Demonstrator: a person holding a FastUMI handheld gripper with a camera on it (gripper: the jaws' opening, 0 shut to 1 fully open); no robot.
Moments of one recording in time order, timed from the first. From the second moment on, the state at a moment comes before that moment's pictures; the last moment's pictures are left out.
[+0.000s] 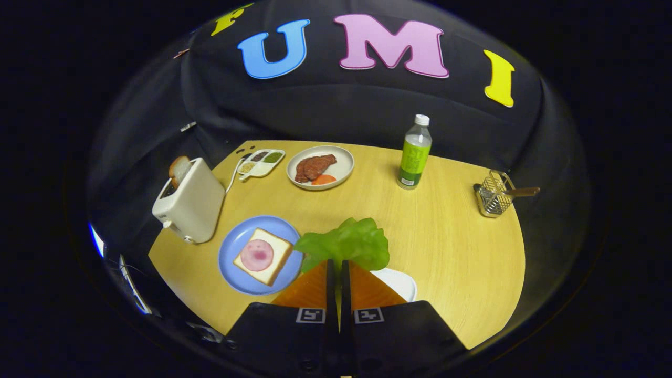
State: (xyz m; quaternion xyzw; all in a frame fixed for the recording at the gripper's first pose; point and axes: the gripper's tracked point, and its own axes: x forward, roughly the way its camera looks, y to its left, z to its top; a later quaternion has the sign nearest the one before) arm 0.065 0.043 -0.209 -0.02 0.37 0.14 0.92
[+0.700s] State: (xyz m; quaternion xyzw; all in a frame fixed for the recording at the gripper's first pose) arm 0.068 0.186 -0.246 -0.02 0.39 0.23 0.89
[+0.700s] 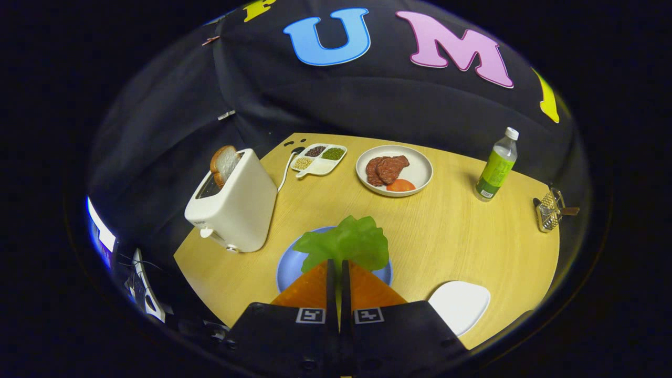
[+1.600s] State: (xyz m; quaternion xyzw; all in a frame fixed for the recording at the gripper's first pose) arm 0.065 0.209 -0.322 -0.03 0.45 0.19 0.87
